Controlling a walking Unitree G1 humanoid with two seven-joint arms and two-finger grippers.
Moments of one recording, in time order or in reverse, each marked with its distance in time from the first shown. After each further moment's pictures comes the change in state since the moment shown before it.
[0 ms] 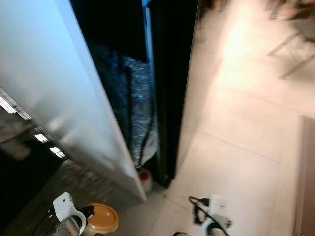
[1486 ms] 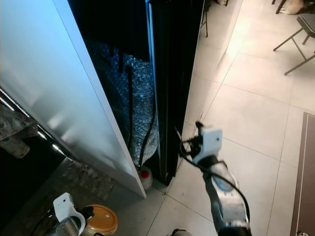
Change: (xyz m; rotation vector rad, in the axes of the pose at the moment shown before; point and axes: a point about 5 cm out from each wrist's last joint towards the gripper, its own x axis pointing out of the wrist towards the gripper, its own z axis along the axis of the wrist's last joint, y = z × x) left arm 0.000 0.002 -0.001 0.034 0.012 -0.006; right arm -0.036 0.072 0.197 -0.135 -0.672 0.623
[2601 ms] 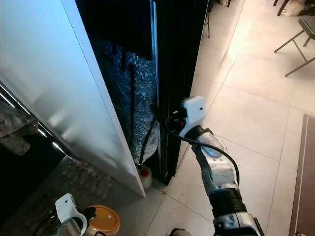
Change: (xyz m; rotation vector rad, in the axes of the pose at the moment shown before) left arm 0.000 -0.003 -0.005 -0.006 0.011 -0.013; right arm 0.056 0.017 0.043 -0.051 -0.083 0.232
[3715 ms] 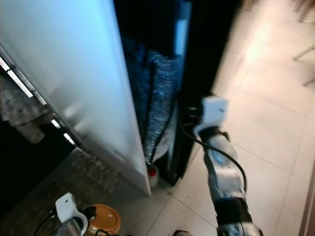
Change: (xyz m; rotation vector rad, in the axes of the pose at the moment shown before) left arm 0.000 -0.001 0.000 -0.002 -0.012 -0.007; right arm -0.033 -0.025 0.012 -0.120 -0.109 -0.401
